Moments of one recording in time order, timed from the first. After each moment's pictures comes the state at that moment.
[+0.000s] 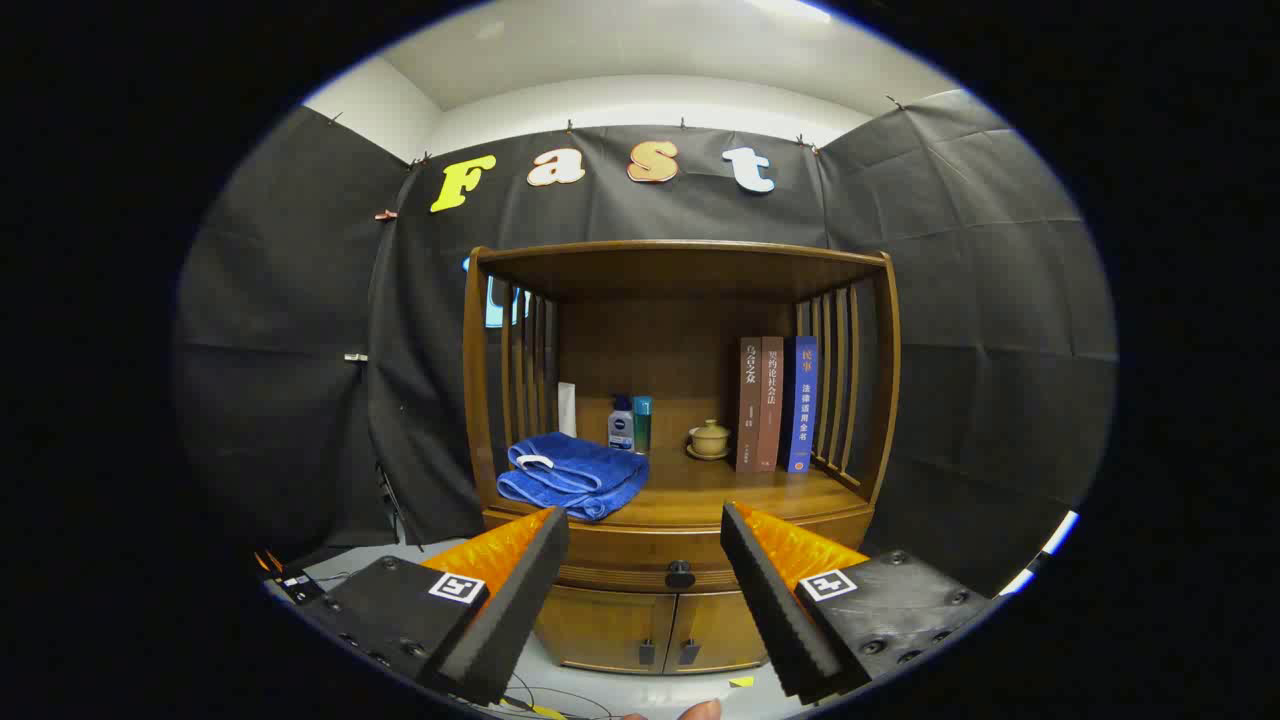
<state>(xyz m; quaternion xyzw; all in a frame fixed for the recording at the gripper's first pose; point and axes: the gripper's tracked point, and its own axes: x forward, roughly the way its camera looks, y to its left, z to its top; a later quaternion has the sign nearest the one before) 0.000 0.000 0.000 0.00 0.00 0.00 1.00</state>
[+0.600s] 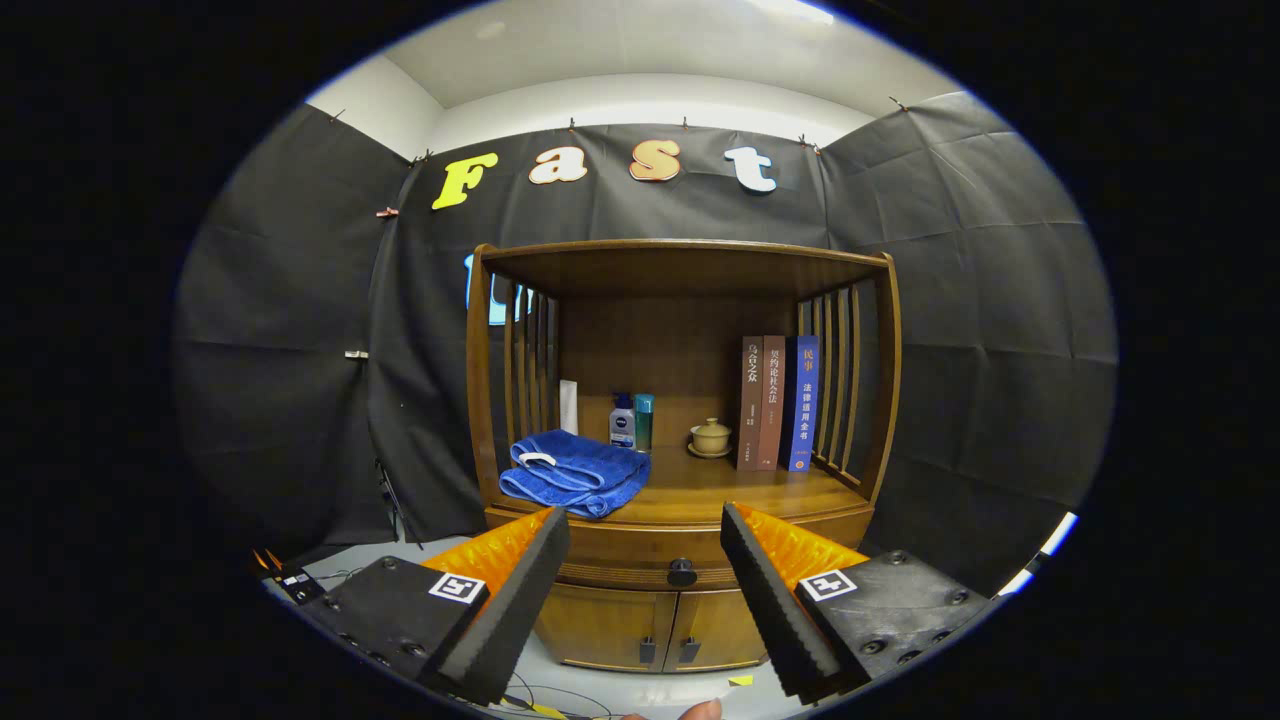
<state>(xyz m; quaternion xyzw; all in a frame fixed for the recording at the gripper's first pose) -0.003 0.003 -0.001 -0.01 0.00 0.00 1.00</state>
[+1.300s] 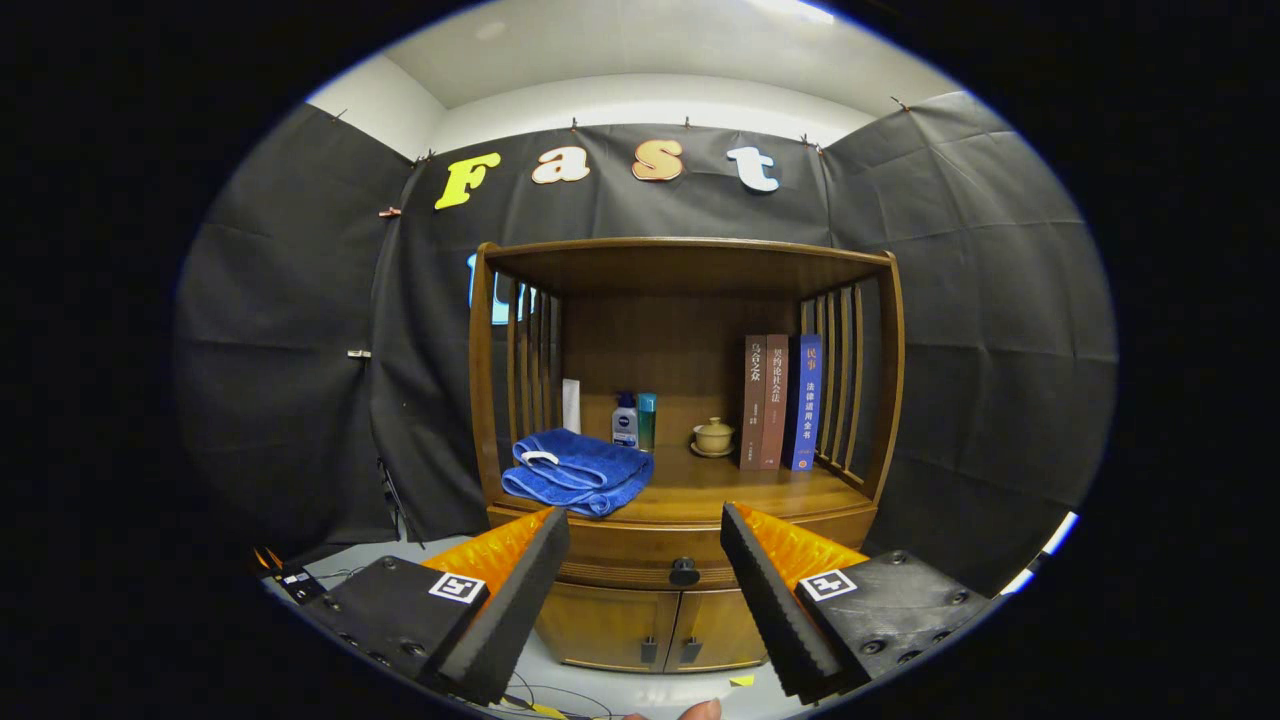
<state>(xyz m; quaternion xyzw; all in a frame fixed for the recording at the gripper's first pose) -0.001 0.003 -0.002 0.00 -0.01 0.00 1.00</state>
